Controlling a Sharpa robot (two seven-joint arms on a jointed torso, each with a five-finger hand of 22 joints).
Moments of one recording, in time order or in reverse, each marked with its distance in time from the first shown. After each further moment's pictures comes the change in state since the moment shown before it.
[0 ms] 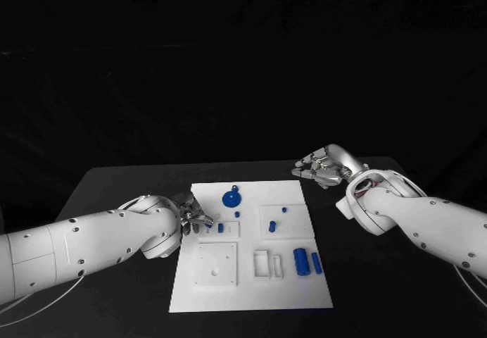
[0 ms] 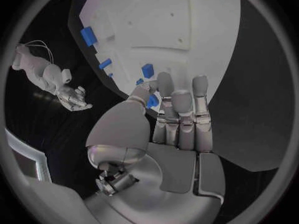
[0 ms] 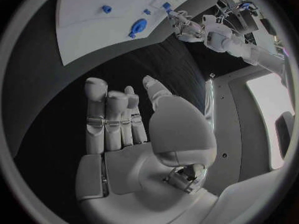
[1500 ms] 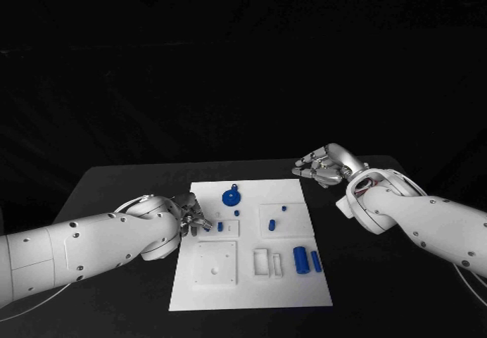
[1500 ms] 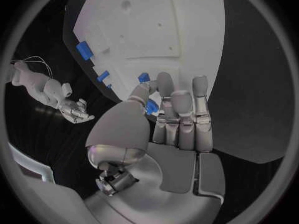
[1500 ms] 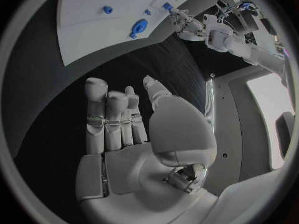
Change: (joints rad) left arm -0.006 -0.006 0.001 0.021 -0.118 0.061 -0.030; left_hand -0.004 -0.004 0.002 -0.003 -0.001 0.000 0.000 0.000 -0.003 0.000 0.000 0.000 0.001 0.008 0.000 0.000 0.001 0.000 -0.004 0.004 0.004 0.000; right arm -0.002 -0.002 0.000 -0.001 0.000 0.000 0.000; right_hand 0.000 0.000 0.000 0.000 0.002 0.000 0.000 0.000 0.000 0.000 0.000 0.000 0.000 0.000 0.000 0.000 0.000 0.000 0.000 0.000 0.000 0.000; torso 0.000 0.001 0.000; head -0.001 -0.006
